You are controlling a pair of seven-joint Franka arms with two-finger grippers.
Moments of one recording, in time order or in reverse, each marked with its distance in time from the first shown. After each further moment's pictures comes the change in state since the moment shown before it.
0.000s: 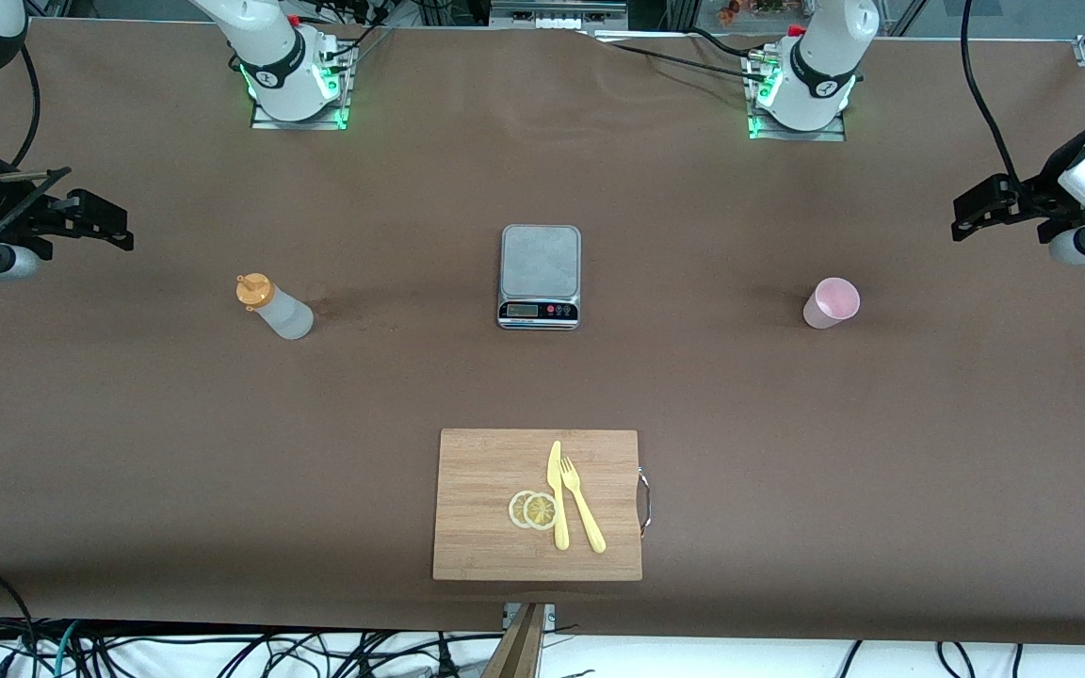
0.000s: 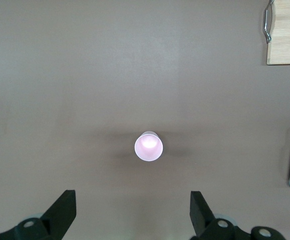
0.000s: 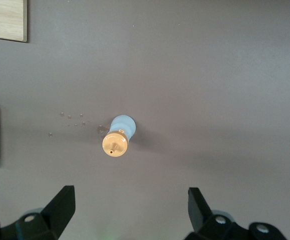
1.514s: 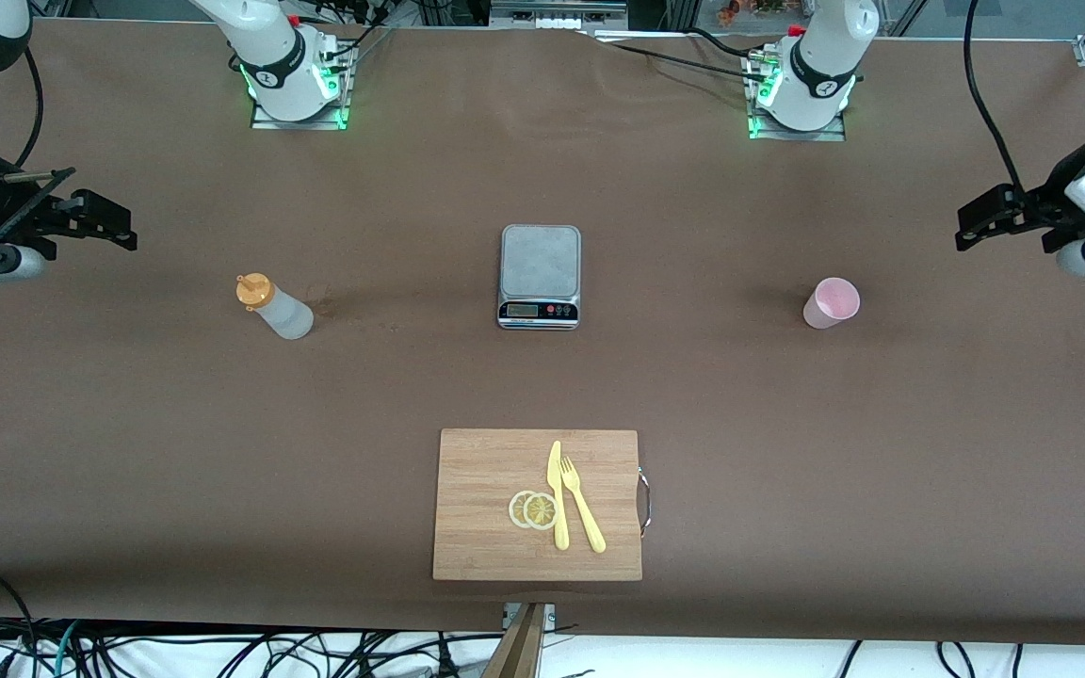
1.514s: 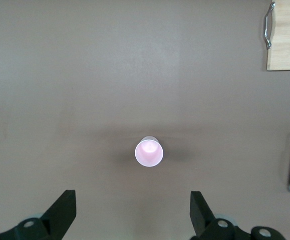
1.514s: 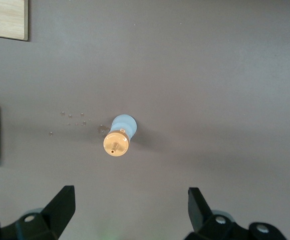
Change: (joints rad) left arm 0.000 0.049 0.002 0.040 0.000 0.003 0.000; right arm 0.002 0.000 0.001 -0.004 0.001 0.000 0.000
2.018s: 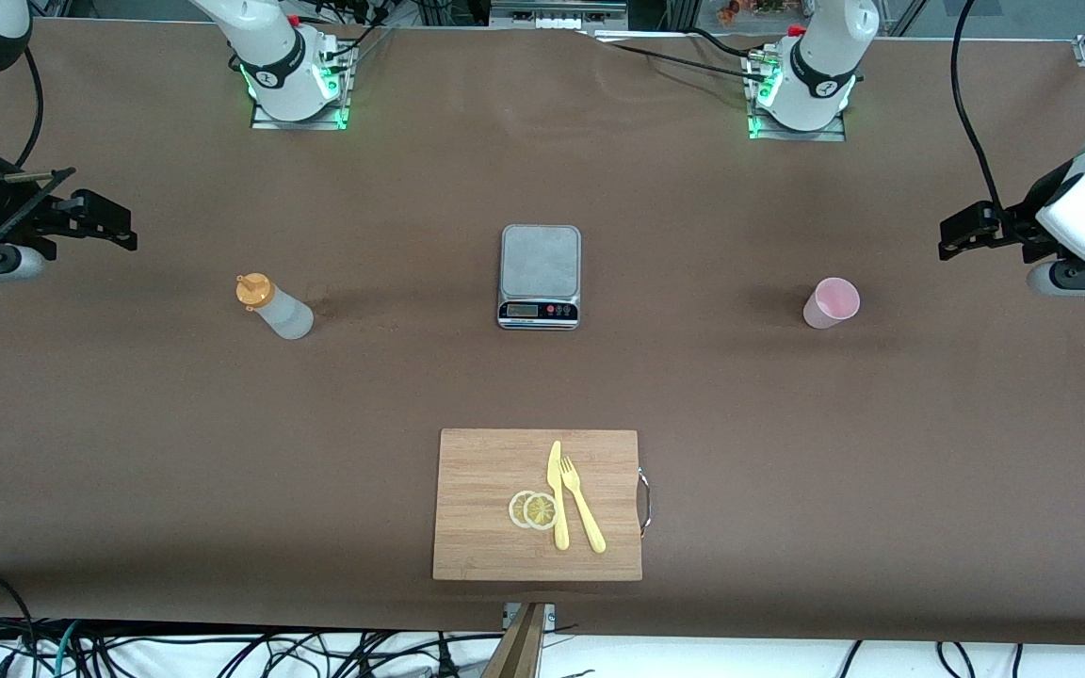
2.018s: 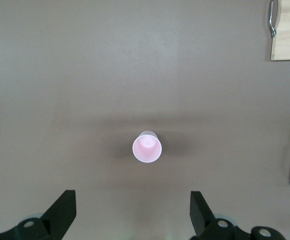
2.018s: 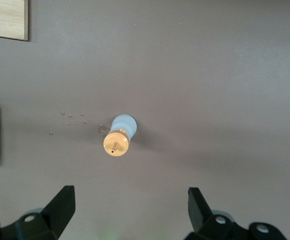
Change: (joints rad) left arm -0.001 0.020 -0.008 0.000 0.000 -0.022 0.001; right arm 0.000 0.000 0.000 0.000 0.000 0.000 0.000
